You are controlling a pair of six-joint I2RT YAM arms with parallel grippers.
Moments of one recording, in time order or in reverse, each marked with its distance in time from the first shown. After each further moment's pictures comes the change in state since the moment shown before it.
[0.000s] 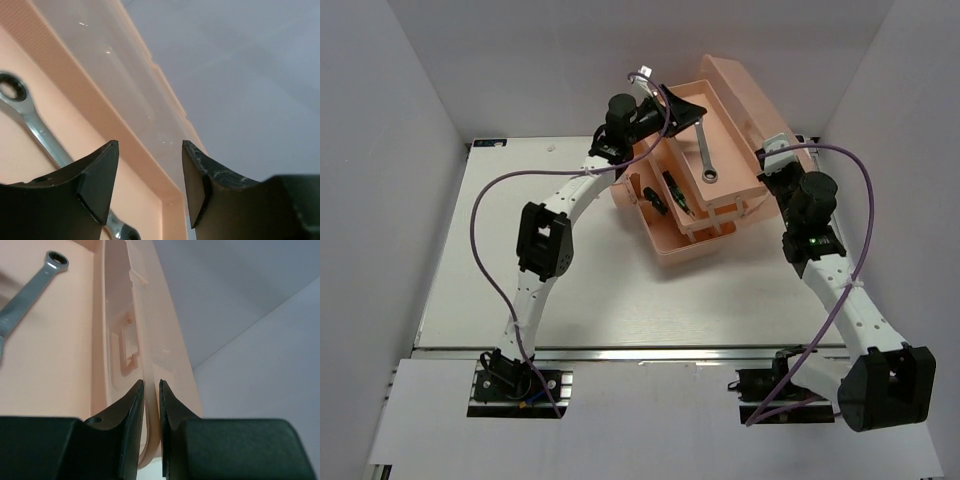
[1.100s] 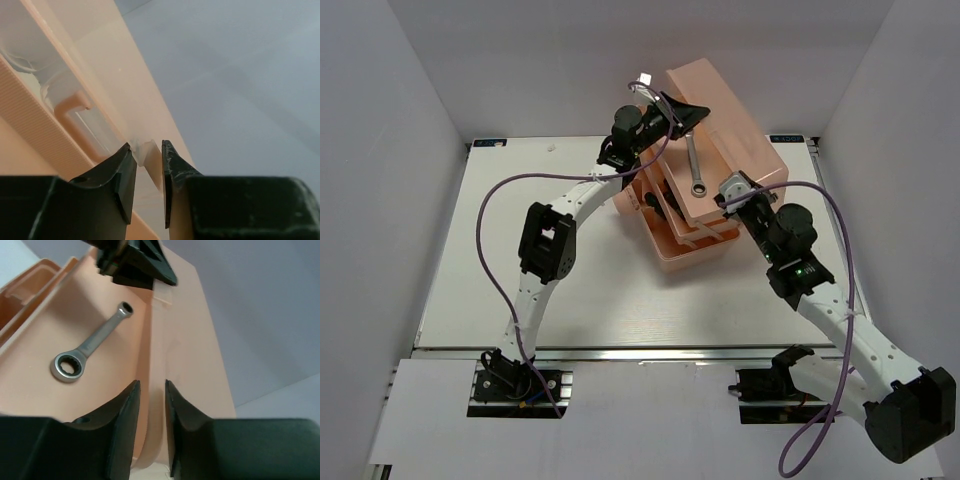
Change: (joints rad) left arm -0.039 0.004 -0.081 0.186 -0.127 -0.135; right arm 0.294 -0.167 -0.144 0.033 0.006 -0.166
